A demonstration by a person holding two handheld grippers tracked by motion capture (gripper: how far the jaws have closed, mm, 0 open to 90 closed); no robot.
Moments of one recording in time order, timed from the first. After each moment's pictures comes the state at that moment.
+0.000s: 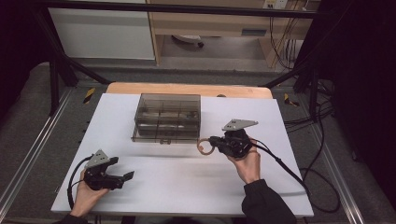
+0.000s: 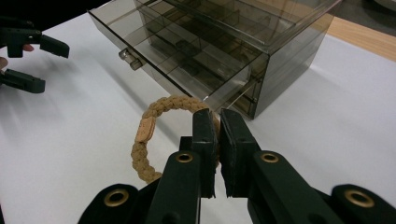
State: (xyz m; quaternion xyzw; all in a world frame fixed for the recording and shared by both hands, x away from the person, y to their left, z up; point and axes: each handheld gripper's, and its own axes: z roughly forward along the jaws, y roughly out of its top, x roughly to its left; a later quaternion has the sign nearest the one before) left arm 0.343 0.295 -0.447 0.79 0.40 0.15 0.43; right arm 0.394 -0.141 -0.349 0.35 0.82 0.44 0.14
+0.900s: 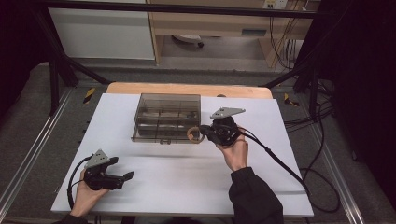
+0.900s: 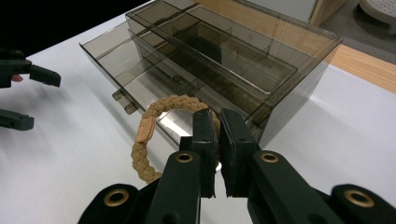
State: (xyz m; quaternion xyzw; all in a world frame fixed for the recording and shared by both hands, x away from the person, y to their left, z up) left arm 0.343 0.295 -0.447 0.79 0.40 0.15 0.44; right arm 0.420 -0.110 -0.333 0.35 0.81 0.44 0.15
